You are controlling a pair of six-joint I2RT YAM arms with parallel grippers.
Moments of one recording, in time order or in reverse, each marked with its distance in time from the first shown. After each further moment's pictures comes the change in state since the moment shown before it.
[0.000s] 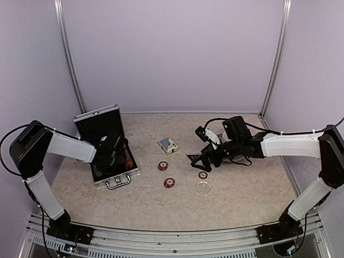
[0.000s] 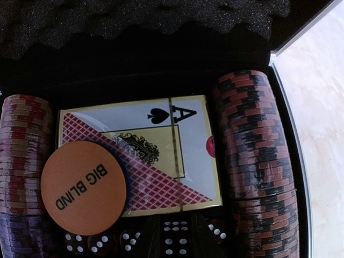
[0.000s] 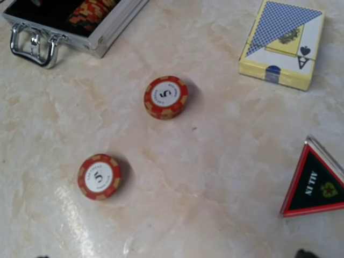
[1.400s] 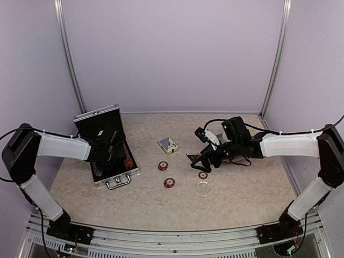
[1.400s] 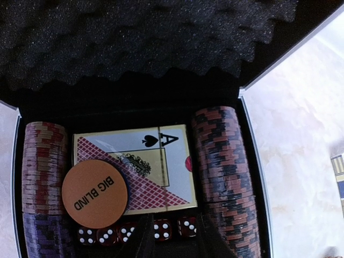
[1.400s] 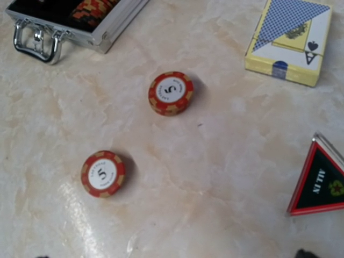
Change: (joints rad) left arm -0.004 -0.093 0.021 -0.052 -0.010 0.008; right arm 0.000 0.011 0.000 0.000 -0.015 0.000
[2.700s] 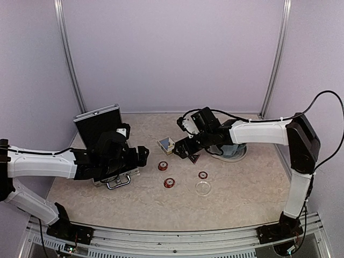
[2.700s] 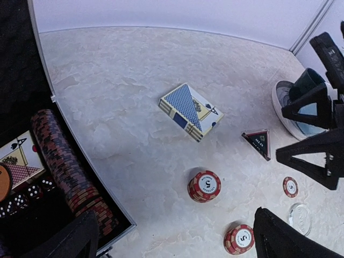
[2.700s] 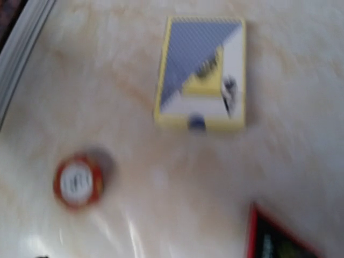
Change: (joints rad) left arm -0.335 -0.270 -0.082 0.145 0.126 0.209; right arm 0.109 0.288 0.384 -0.153 0.364 0.220
